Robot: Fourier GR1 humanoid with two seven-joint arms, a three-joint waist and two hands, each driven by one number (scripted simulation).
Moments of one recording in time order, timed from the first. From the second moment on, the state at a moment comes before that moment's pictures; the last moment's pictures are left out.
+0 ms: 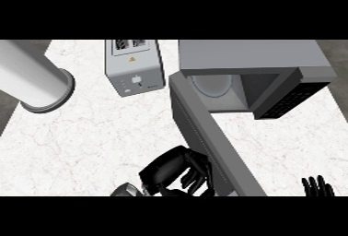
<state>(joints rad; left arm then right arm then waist) -0.21 0.00 -0.62 -1.54 -0.18 -0.23 0.02 0.49 -0.14 -0.08 -1.43 -0.15 0.29 -0.84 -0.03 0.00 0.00</state>
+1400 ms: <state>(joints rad) -0.73 0.00 -0.84 -1.07 0.44 0.50 -0.15 0.60 -0.27 0.04 -1.92 -0.32 0.43 -0.66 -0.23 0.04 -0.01</state>
